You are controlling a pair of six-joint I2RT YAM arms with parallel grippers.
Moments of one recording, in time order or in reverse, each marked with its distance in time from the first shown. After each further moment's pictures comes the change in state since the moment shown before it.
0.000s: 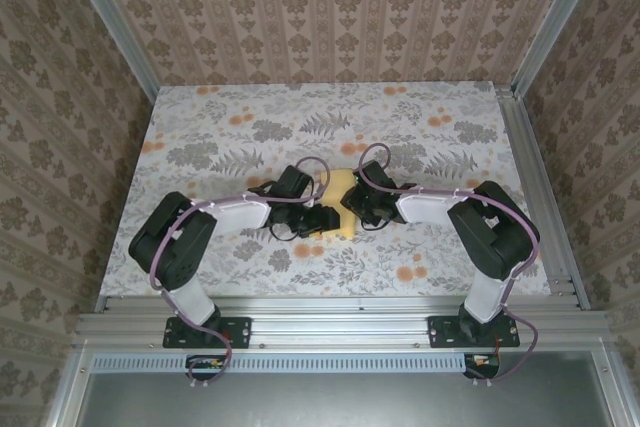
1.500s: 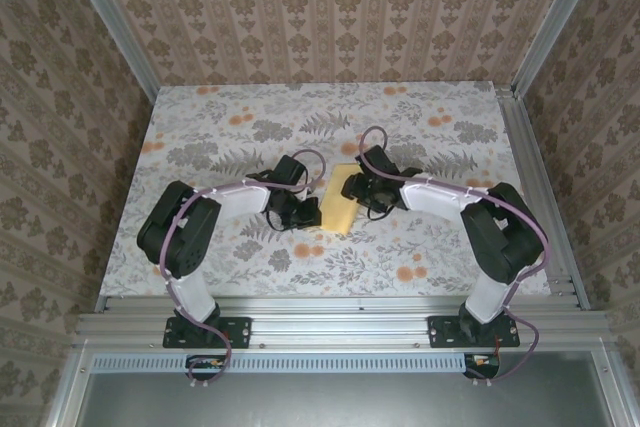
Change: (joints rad) left arm 0.087 0.090 0.114 -0.203 -0.046 0.149; right arm -0.046 -0.043 0.142 -0.237 0.024 -0.269
